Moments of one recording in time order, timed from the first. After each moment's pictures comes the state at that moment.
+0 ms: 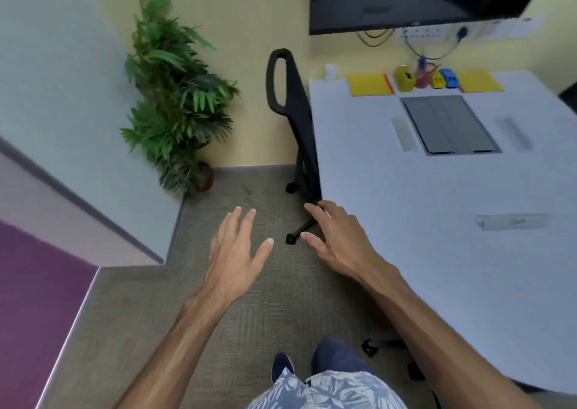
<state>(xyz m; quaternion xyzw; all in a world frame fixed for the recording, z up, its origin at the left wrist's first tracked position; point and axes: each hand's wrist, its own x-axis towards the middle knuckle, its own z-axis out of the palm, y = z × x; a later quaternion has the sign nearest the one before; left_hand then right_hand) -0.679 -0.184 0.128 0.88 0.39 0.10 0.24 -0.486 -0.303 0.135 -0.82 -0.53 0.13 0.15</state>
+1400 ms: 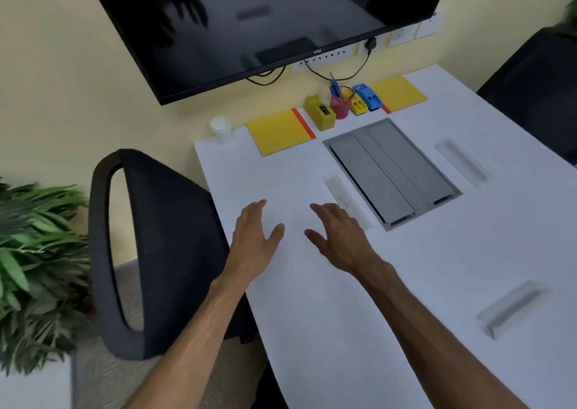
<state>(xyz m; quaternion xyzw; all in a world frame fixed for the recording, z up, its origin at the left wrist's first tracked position) -0.113 0.099 0.054 0.87 0.25 0.03 0.42 -0.014 -0.074 0.056 -0.92 -0.31 0.15 0.17</state>
